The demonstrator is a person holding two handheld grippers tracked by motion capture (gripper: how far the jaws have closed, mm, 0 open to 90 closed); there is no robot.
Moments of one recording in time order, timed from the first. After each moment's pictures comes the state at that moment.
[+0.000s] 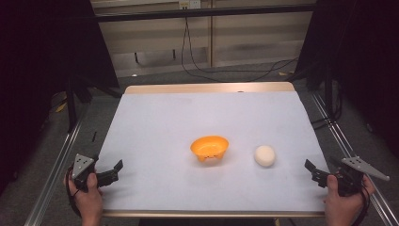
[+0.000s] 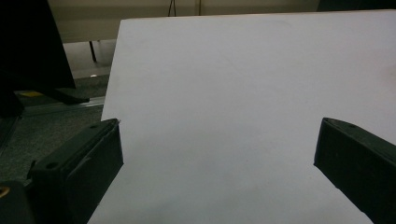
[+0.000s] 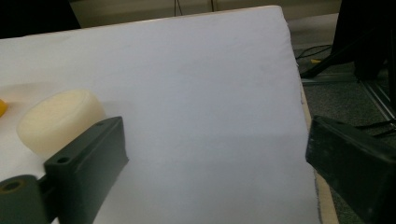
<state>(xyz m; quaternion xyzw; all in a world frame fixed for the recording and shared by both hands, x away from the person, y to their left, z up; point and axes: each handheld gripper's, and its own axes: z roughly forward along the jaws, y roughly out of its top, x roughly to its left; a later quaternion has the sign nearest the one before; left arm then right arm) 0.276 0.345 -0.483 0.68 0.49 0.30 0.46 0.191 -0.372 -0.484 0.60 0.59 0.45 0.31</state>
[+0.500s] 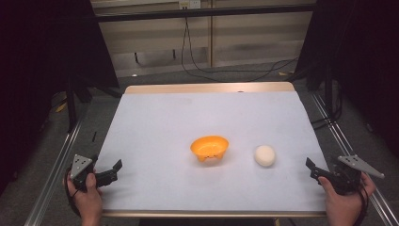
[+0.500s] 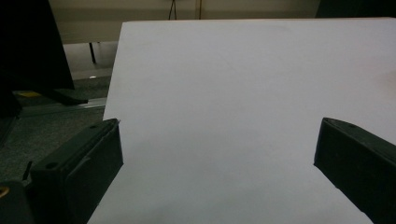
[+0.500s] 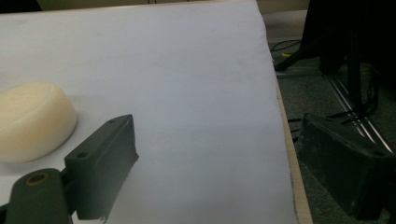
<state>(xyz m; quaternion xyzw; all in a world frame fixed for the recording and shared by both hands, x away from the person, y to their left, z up) 0.275 0.347 -0.482 0.67 0.49 0.29 0.47 0.194 -0.365 -0.481 0.62 0.59 0.39 0.34</state>
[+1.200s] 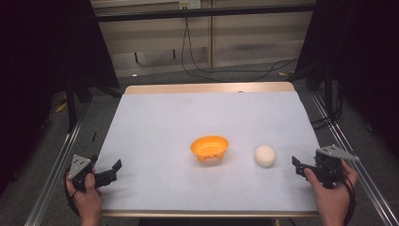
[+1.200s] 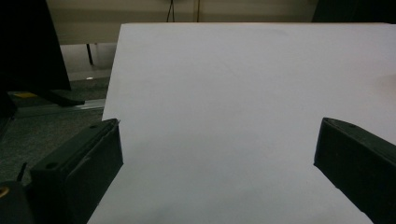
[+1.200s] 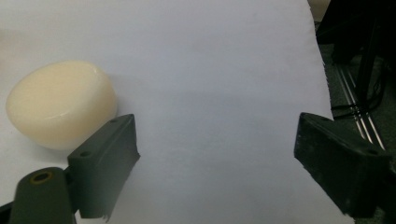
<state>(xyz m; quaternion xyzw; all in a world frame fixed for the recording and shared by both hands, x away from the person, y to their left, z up) 0.274 0.349 -0.482 0.67 0.49 0.29 0.47 0.218 -0.328 -0.460 0.60 0.66 0.34 0.30</state>
